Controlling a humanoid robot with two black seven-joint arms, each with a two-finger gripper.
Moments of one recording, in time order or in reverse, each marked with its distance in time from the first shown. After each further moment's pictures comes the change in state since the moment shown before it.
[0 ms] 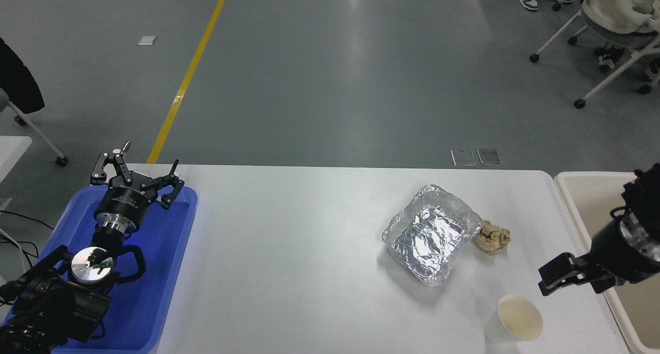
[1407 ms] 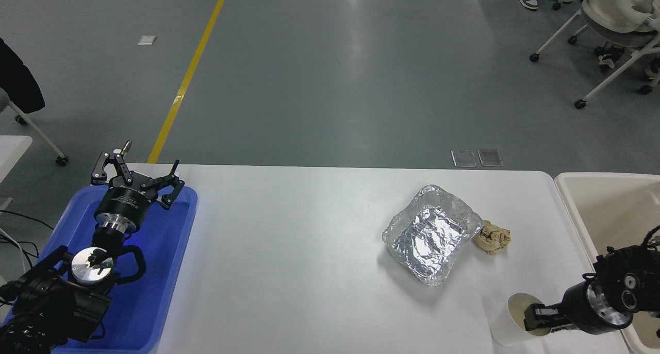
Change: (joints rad) left arm 0.000 0.000 0.001 -0.001 0.001 -0.001 0.000; right arm -0.486 0.077 0.214 -0.214 -0.010 -0.309 0.019
